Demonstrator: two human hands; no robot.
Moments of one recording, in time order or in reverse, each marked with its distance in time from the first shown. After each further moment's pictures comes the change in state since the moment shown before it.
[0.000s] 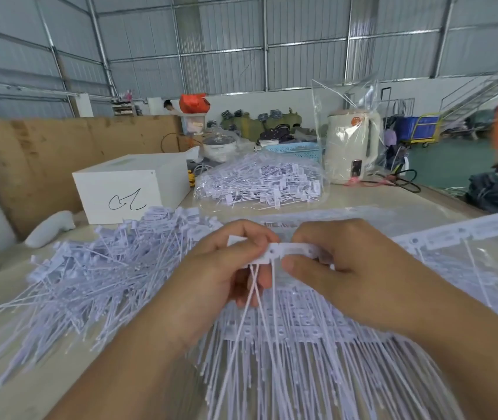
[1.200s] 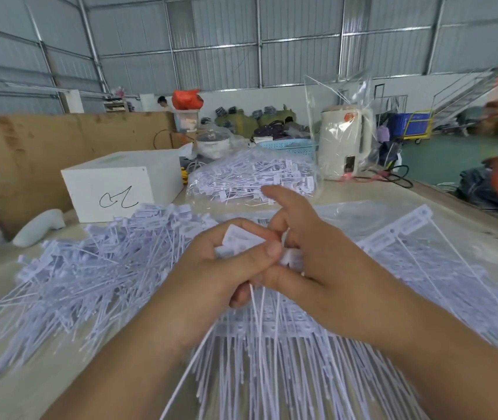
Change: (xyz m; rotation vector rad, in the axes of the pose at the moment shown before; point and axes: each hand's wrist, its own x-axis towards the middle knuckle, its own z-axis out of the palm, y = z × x) left_hand -0.005 -0.003 0.010 0.053 0.018 0.043; right_hand 0.000 0.004 0.024 0.215 -0.004 -0.101
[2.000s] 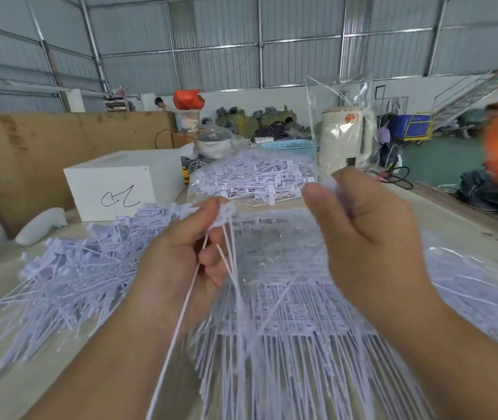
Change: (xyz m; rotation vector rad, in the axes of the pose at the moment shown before) left_hand 0.009 0.010 -0.012 -0.616 0.173 -0.099; right_hand 0.004 -0.018 -0.007 0.010 0.573 -0.032
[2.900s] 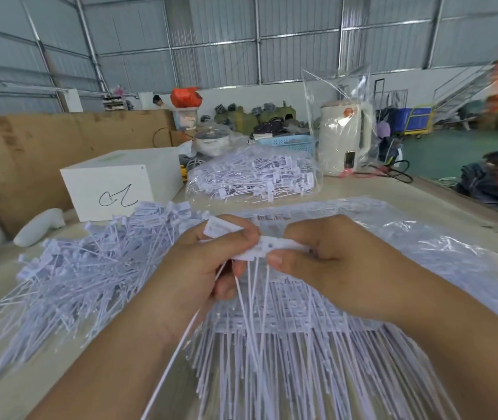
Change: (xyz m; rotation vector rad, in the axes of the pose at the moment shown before) left_hand -0.002 -0.009 -0.001 0.484 -0.077 0.005; right_hand 0.002 0.021 -0.011 -0.074 -0.624 0.158
